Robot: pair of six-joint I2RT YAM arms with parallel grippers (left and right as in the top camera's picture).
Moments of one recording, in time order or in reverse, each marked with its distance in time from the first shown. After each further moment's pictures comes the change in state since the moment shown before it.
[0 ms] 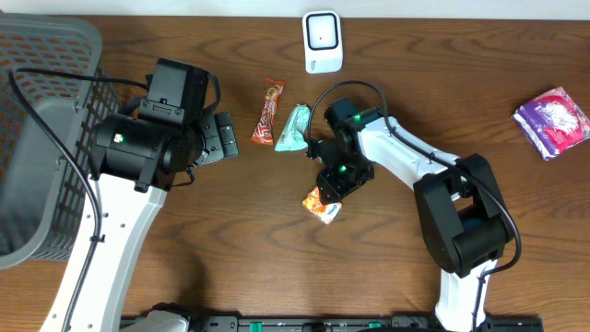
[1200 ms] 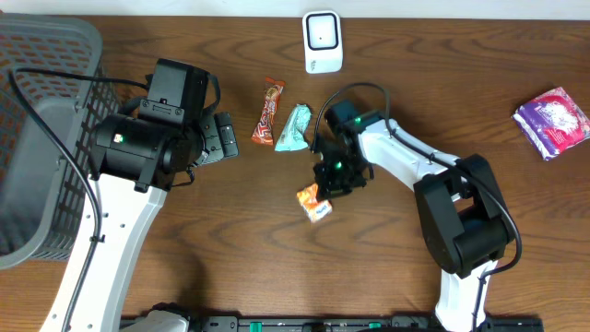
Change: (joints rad) left arm 0.000 0.000 0.000 0.000 0.000 0.000; right arm -0.006 -0.007 -0.001 0.040 -0.121 0.340
